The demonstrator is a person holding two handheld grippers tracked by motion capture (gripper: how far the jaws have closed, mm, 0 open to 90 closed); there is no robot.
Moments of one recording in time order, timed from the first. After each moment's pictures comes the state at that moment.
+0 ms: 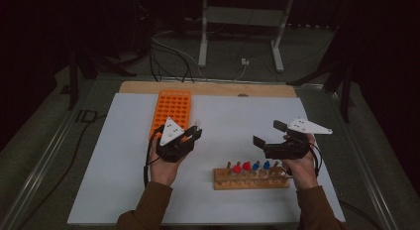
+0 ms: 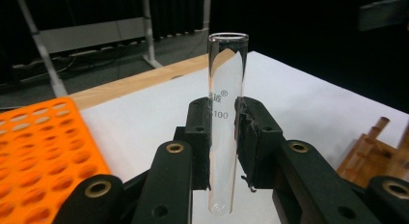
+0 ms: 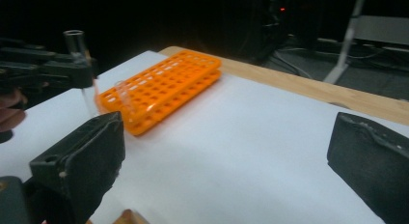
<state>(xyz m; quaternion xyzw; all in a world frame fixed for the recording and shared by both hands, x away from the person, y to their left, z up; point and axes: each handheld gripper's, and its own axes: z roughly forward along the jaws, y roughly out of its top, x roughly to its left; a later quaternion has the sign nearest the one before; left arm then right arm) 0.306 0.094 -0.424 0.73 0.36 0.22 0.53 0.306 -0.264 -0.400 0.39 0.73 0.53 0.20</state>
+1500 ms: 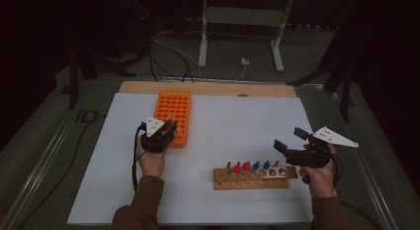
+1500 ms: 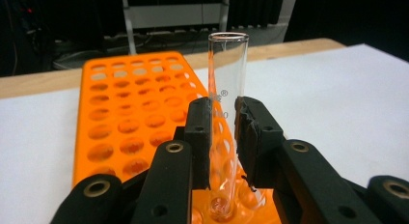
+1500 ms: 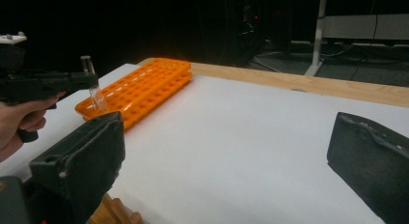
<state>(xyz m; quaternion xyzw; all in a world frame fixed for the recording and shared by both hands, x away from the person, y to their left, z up) 0.349 0.137 -0.479 0.69 0.47 0.28 0.47 0.288 -0.314 -0.414 0.43 0.69 0.55 0.21</state>
